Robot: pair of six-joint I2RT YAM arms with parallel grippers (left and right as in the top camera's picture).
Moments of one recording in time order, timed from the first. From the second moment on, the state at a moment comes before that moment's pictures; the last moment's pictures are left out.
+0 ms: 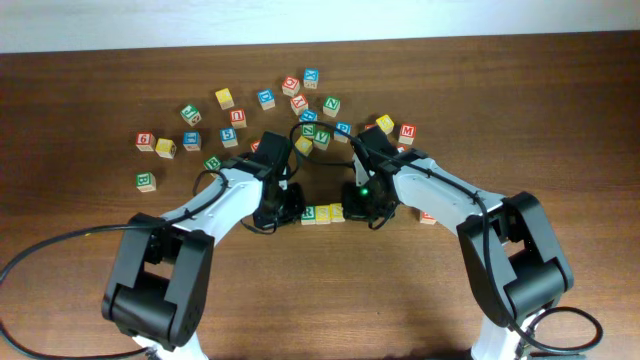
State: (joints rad) left arm -0.39 1.89 1.14 -0.66 0.23 -0.56; right arm 0.44 1.94 1.19 -0.65 -0.33 0.45
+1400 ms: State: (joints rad) left arm -0.02 1.76 1.14 -0.83 0.10 -0.52; right arm 0.54 2.01 1.41 -0.73 -0.18 0.46
